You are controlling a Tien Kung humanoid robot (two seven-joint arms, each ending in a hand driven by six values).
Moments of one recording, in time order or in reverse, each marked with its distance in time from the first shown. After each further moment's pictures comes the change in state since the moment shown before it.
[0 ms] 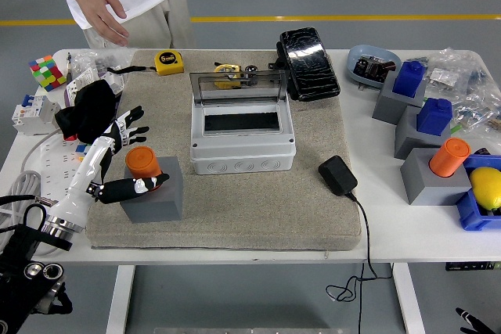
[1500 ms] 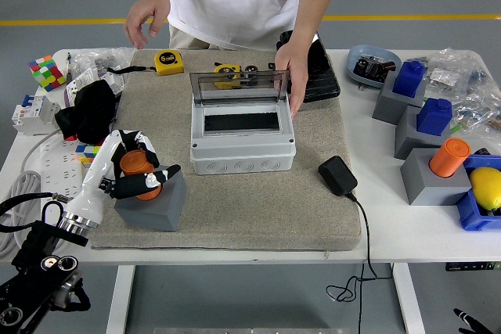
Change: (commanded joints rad) left arm -0.065 -0.034 0.073 0.066 -0.139 -0.024 -0.090; right arm 0.001 0.004 -0.031 0.000 0.013 -0.005 -0.001
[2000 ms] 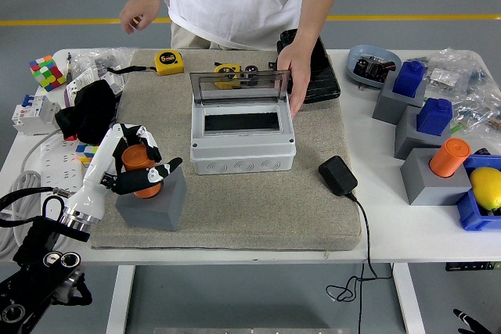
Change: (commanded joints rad) left arm -0.025 0.005 0.000 -0.028 0.064 0.022 -0.015; right arm -0.002 0.003 0.003 0.000 0.000 -0.003 0.004
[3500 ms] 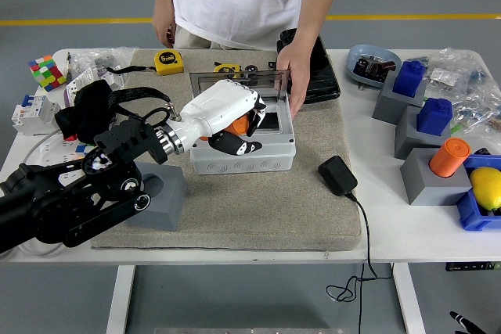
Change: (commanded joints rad) left arm -0.698 0.015 0.627 0.062 0.548 0.084 0.568; right arm 0.000 0.010 -0.060 -0.003 0.052 -0.008 0.000
